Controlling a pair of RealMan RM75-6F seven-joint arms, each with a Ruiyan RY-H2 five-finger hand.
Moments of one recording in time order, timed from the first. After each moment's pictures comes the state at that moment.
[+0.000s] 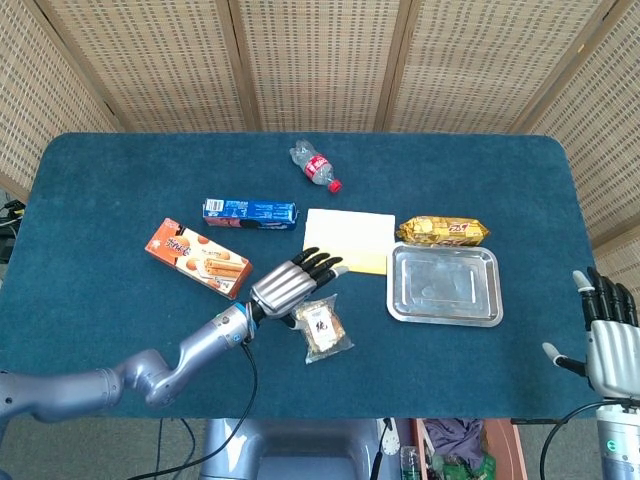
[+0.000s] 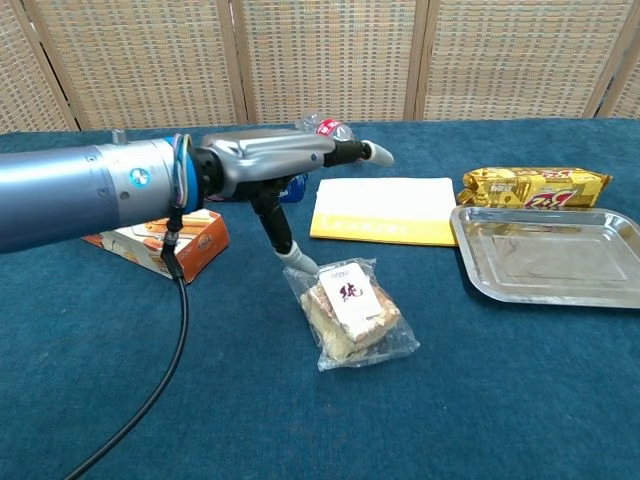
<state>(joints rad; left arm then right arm) -0.93 -1.58 -0.24 -1.47 1.35 0.72 0.17 0.06 -1.12 0.14 -1.74 -1.41 1.53 -0.17</state>
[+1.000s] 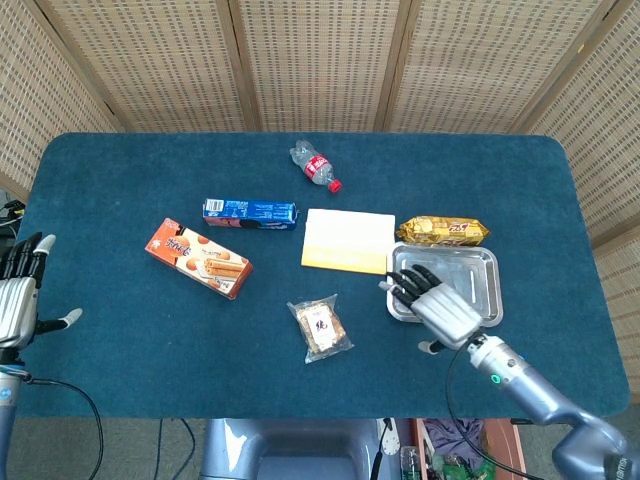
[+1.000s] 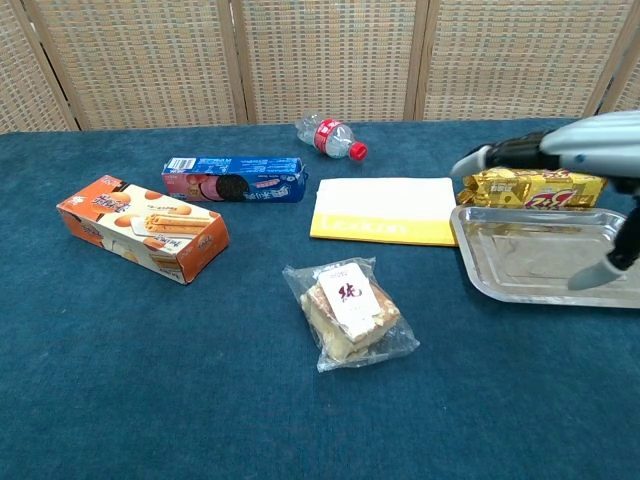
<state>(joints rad) -0.28 -1.08 -0.08 -1.78 1.17 1.44 0.19 0.61 -1.11 0.14 -1.78 -1.58 0.80 -0.16</state>
